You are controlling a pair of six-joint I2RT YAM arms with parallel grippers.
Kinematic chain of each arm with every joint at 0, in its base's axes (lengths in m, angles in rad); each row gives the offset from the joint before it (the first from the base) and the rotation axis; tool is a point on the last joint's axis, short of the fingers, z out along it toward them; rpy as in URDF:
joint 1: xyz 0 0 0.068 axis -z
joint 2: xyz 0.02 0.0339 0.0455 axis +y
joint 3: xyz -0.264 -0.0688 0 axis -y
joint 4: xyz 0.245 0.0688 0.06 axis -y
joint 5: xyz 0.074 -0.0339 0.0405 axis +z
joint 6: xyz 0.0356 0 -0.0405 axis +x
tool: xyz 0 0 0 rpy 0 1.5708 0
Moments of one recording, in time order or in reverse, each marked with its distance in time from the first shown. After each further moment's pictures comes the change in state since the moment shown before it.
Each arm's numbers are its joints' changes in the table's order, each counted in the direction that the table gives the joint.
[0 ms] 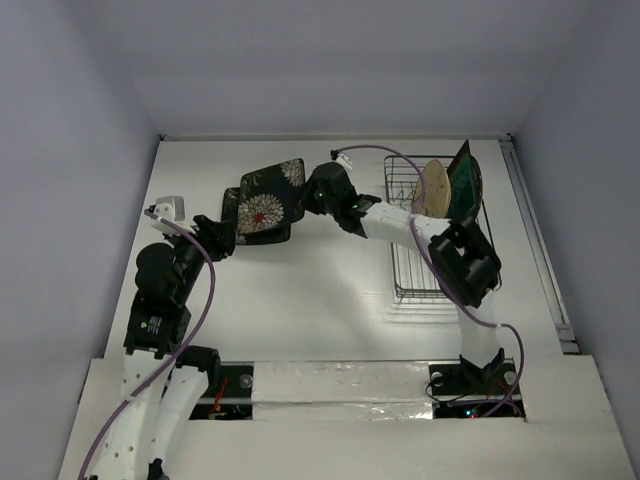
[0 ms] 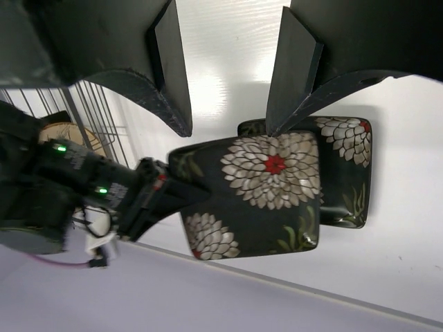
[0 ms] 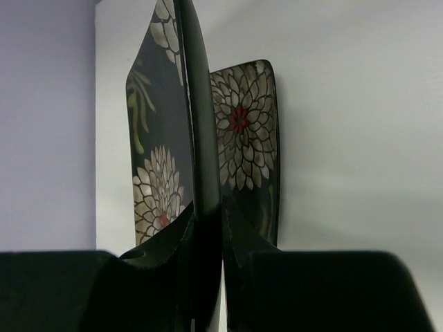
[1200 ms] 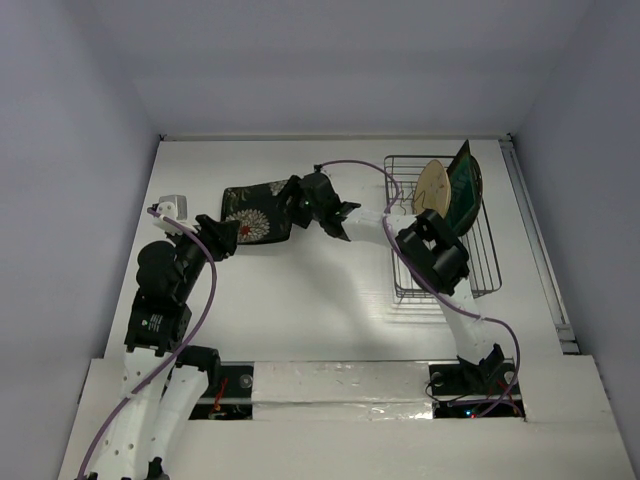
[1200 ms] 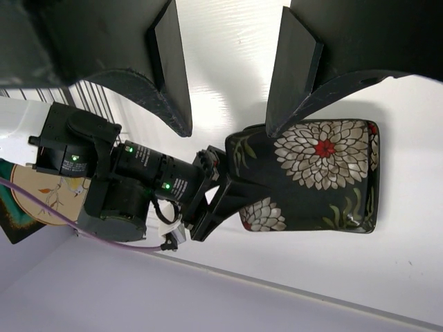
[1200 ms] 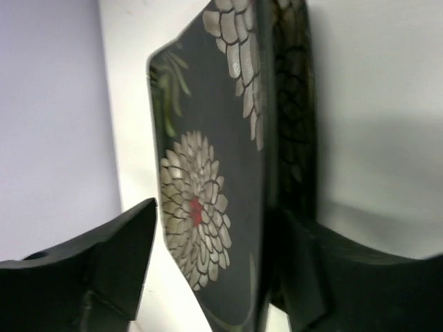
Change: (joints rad) left arm 0.000 0.014 0.000 0.001 -0.026 0.000; right arm -0.008 0.270 0.139 0.125 0.212 0.181
